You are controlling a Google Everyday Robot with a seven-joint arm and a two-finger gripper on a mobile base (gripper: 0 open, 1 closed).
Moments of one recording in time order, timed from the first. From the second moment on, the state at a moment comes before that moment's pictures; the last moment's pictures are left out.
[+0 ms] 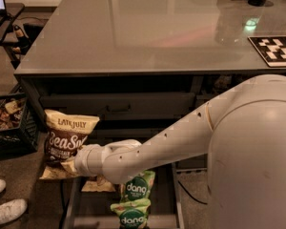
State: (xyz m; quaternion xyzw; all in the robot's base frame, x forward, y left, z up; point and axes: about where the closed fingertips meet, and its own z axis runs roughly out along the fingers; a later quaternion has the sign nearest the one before) arm 0.495 0.249 0.602 -0.42 0.75 0.32 0.39
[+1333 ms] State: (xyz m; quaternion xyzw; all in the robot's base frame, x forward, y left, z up) arm 0.501 0.225 0.727 -0.45 0.71 0.26 0.47
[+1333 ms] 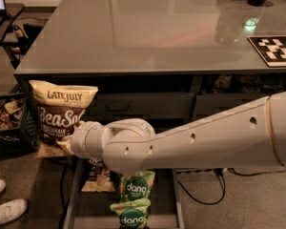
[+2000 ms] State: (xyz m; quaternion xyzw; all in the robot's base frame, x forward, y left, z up) arm 0.523 0.224 0.738 -0.44 0.71 0.27 0.48
